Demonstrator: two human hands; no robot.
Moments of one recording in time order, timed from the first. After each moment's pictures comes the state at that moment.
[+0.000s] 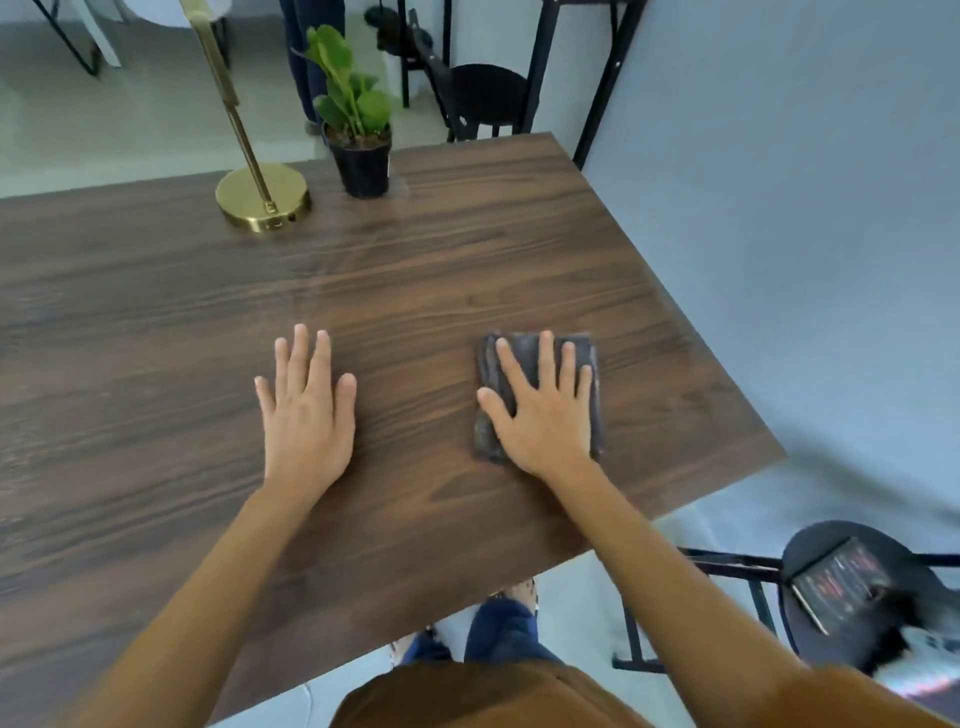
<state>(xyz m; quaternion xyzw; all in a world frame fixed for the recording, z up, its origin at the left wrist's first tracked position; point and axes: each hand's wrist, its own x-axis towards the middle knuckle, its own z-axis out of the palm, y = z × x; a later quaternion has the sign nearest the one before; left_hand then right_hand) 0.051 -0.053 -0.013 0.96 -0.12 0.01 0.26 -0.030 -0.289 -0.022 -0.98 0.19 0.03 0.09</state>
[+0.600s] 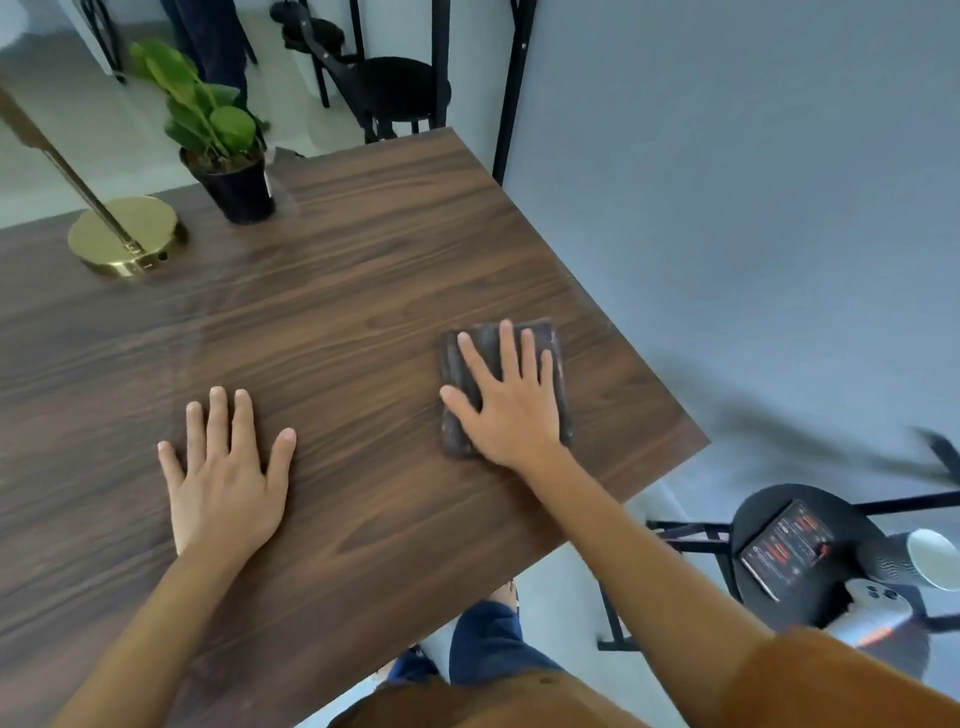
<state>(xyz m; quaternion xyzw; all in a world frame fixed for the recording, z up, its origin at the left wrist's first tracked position) 0.048 -0.076 -0.034 0.99 -0.11 -0.03 0.10 -0.027 -0.359 -0.022 -0.97 0.21 0.03 0.10</state>
